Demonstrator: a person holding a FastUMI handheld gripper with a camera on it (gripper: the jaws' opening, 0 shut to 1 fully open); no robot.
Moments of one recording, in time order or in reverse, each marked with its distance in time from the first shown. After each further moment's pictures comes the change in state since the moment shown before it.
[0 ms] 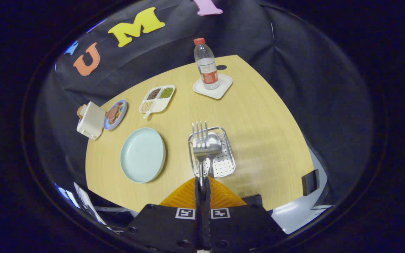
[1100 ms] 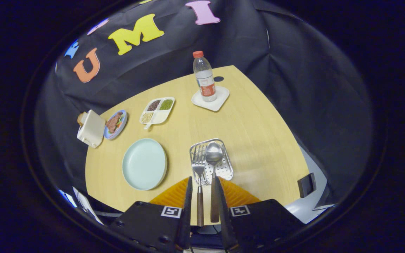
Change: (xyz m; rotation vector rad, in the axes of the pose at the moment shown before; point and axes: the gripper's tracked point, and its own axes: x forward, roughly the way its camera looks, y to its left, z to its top) arm -0.020 0.002 0.021 0.001 -0.132 -0.040
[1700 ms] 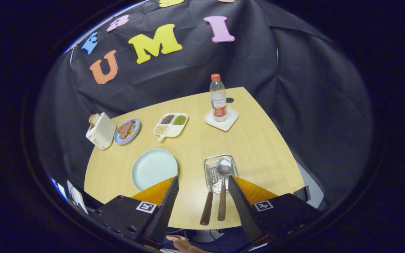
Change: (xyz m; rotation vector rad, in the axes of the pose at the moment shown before) arm -0.039 0.033 0.017 -0.108 -0.175 0.035
